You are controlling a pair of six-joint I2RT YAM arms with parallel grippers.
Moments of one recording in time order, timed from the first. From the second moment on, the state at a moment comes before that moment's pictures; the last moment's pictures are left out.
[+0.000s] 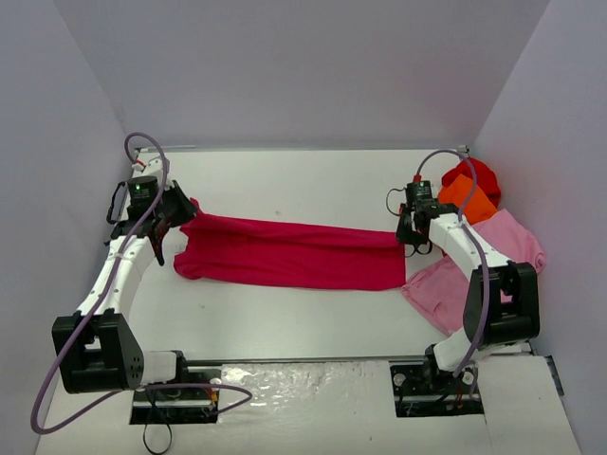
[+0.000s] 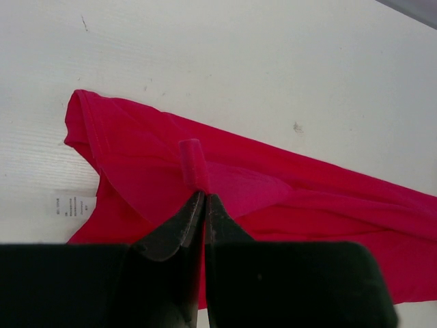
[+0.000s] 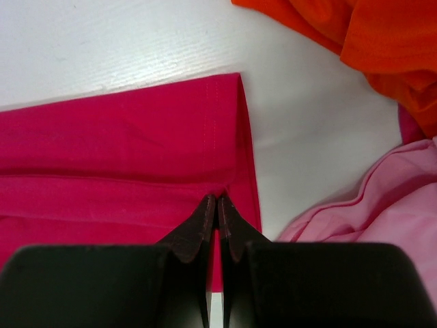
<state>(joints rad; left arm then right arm) 0.06 1.30 1.01 -0.27 0.22 -0.36 0.13 1.53 1.02 -0.54 0.14 0.39</state>
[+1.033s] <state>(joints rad) 0.04 1.17 1.05 -0.38 0.21 -0.36 0.35 1.76 1.37 -0.20 -0.21 0.52</state>
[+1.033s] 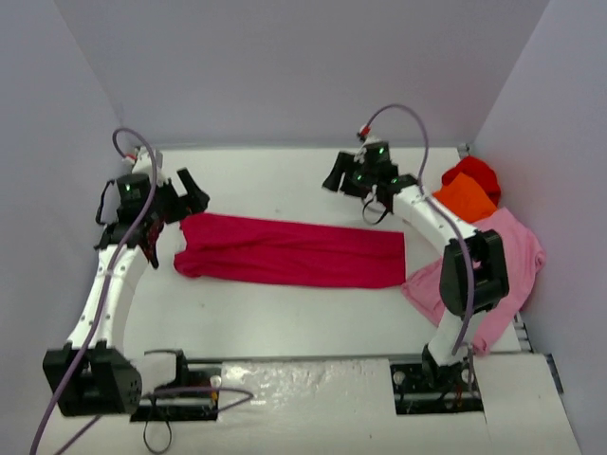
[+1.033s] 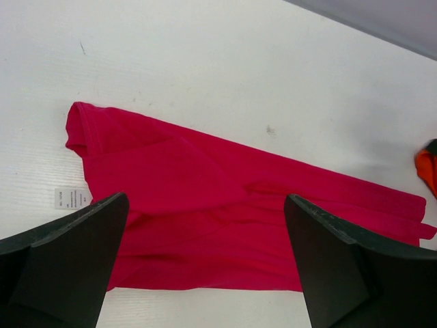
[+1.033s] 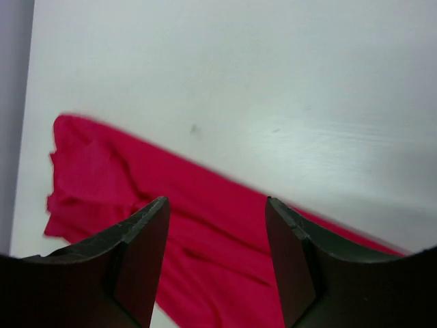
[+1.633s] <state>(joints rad) 0.03 0.95 0.94 -0.46 0.27 -0.41 0.70 2.43 1.83 0.04 -0.55 0.63</state>
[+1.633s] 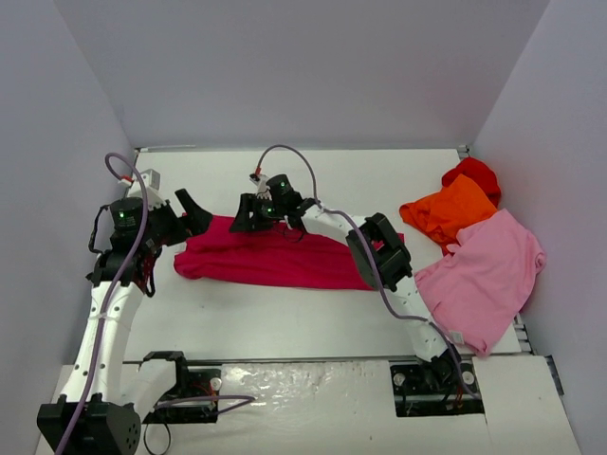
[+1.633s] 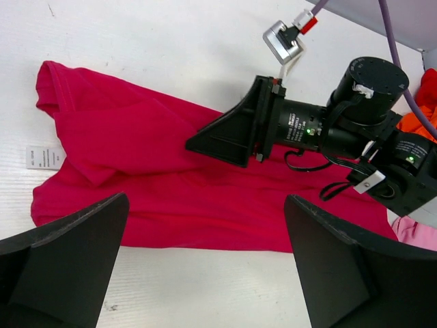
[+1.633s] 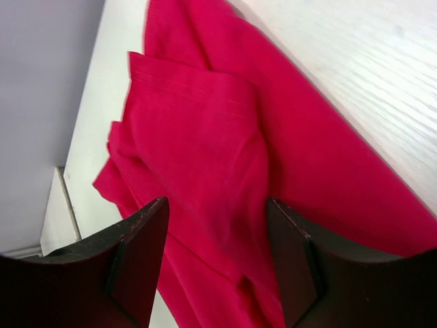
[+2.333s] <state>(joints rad) 0.03 0.95 0.90 -0.47 0.29 -0.41 0.72 2.57 1.95 0.11 -0.60 0.70</state>
